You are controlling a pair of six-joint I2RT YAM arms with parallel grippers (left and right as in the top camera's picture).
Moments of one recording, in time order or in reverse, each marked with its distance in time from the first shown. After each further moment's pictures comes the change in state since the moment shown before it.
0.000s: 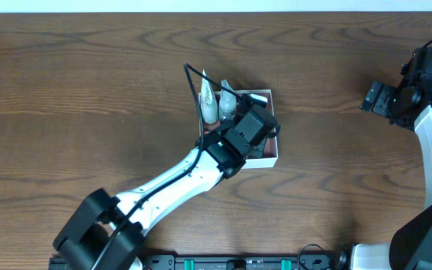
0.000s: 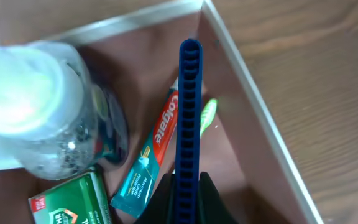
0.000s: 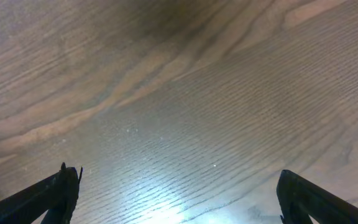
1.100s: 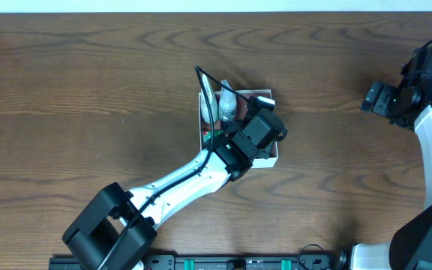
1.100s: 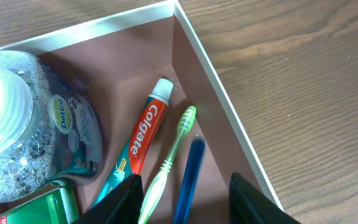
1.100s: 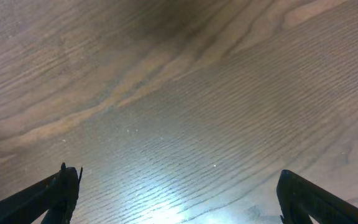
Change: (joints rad) left arm -0.032 0.036 0.000 0.076 -0.008 -0.010; right arm 0.000 0.000 0.000 0.000 0.000 0.000
